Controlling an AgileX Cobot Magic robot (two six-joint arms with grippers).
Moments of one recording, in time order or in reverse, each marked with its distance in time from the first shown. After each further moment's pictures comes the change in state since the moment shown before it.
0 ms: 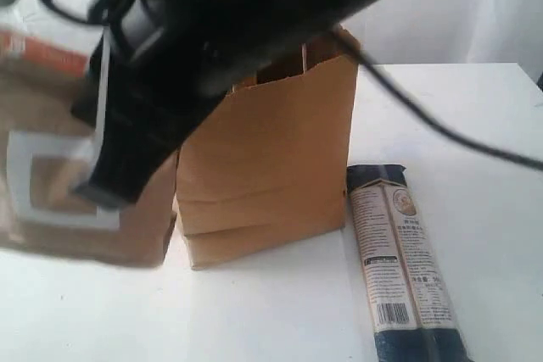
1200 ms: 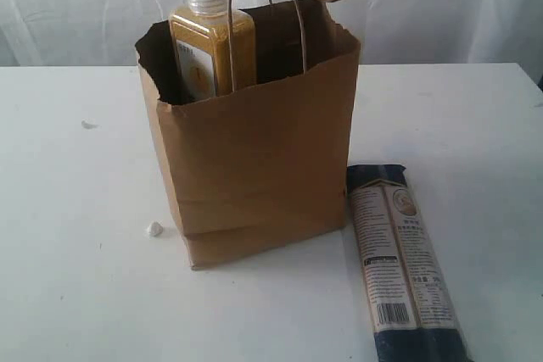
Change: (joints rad) left arm 0.000 0.000 0.000 0.000 0.000 0.000; right arm -0.021 -0.199 -0.041 -1.255 -0.001 1.101
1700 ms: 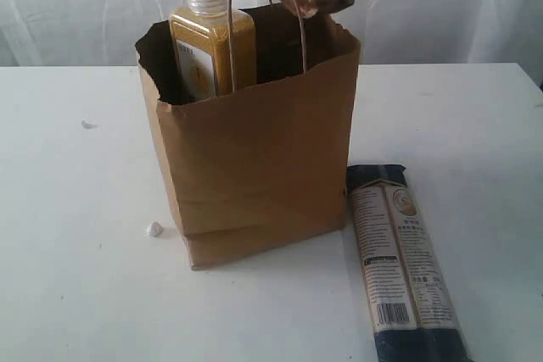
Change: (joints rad) left arm 0.000 0.000 0.000 0.000 0.000 0.000; right arm -0.155 0.124 0.000 0.077 -0.159 0.119
